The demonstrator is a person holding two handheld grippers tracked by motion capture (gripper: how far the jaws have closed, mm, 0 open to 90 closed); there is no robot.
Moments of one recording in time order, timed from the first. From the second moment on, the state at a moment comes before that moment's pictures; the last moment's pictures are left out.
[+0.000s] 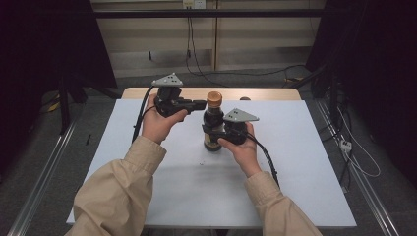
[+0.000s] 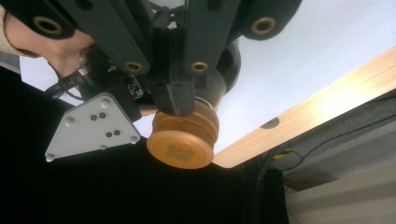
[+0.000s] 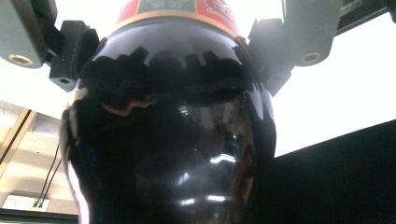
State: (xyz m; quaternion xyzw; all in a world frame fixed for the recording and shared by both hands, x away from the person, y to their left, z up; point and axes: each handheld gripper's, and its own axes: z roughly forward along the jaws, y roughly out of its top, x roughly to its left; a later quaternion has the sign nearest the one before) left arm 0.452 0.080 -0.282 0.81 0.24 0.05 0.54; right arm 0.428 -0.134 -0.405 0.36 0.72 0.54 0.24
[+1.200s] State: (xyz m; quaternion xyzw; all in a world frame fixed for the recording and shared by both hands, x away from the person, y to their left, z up) left arm 0.442 0.077 -0.231 0.81 0.24 0.10 0.53; right arm 0.420 -0.099 -0.397 0.31 0.77 0.48 0.28
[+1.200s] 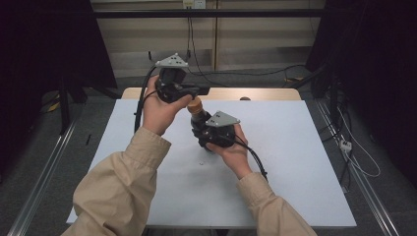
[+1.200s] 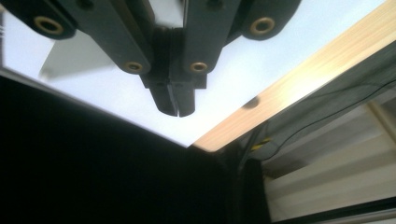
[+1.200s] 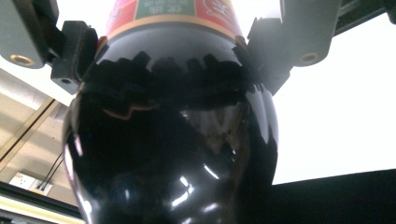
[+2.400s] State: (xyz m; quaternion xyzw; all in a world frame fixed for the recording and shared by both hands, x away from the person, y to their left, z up) left arm 0.445 0.090 -0.274 0.82 0.25 0.07 0.50; right arm 0.426 -0.124 -0.403 0.36 0.74 0.52 0.25
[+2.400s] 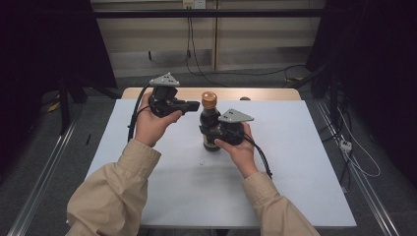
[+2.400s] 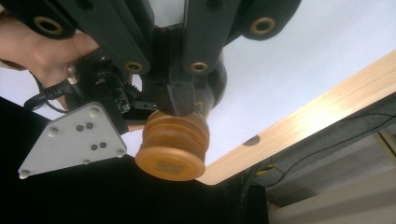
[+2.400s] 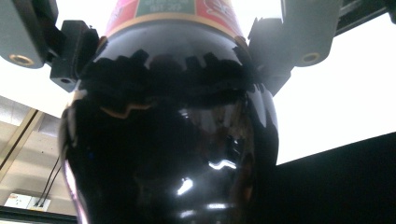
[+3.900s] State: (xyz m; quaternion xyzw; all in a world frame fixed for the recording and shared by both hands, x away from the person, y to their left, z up) left arm 0.449 0.068 -0.268 0.82 0.25 0.08 0.50; right arm 0.427 -0.131 -0.406 0.37 0.72 0.53 0.24
